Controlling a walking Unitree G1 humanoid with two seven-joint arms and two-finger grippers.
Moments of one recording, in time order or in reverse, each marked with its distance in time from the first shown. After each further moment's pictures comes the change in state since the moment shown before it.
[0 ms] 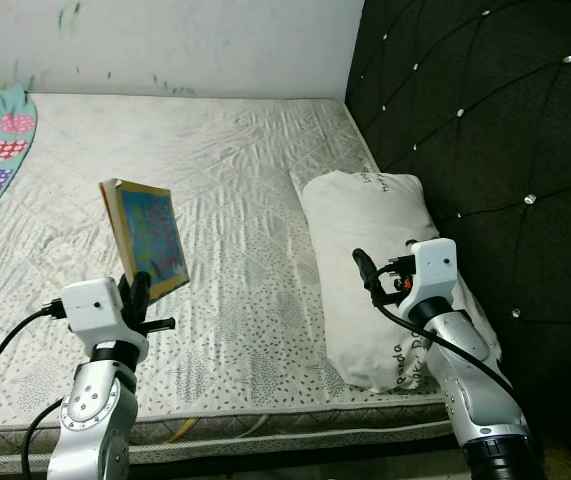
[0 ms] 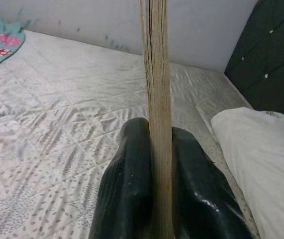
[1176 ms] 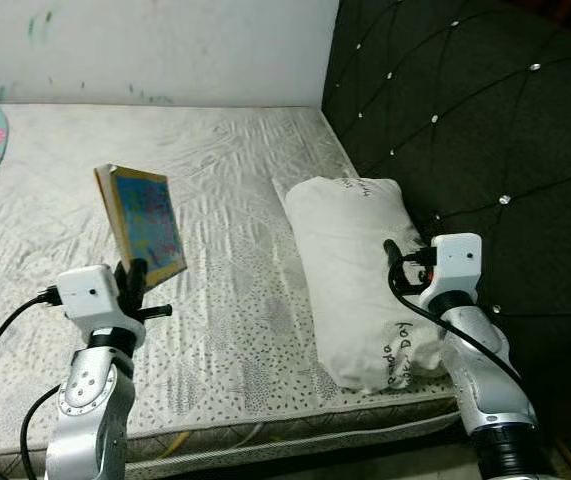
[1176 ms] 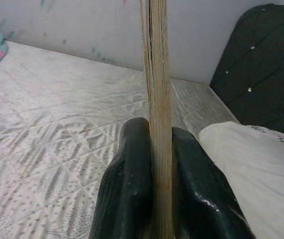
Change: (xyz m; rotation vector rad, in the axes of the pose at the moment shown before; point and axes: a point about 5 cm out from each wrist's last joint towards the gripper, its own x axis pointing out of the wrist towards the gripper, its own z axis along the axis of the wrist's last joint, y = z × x) left arm 0.011 0.003 0.009 -0.011 -0.040 -0.002; right arm 0.005 -0.022 -0.001 -0.024 -0.002 -0.175
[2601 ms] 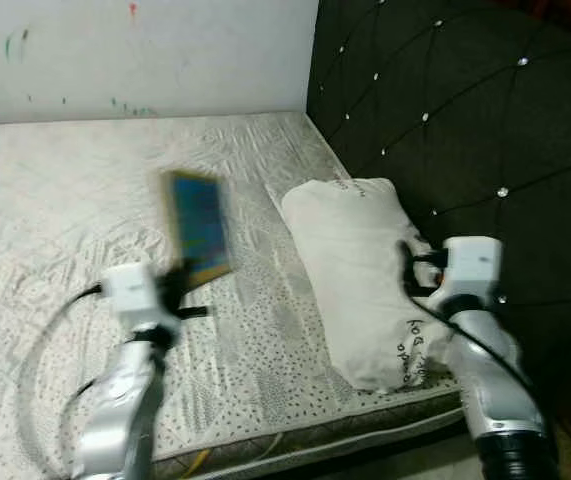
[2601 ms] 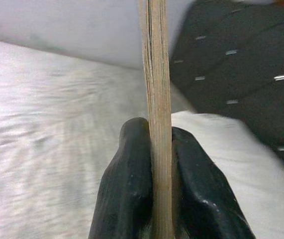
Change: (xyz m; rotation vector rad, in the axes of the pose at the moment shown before) left arm 0.003 -0.030 -0.012 -0.078 0.047 -0.113; right arm -0.006 -0.012 0.002 -0.010 -0.001 -0.074
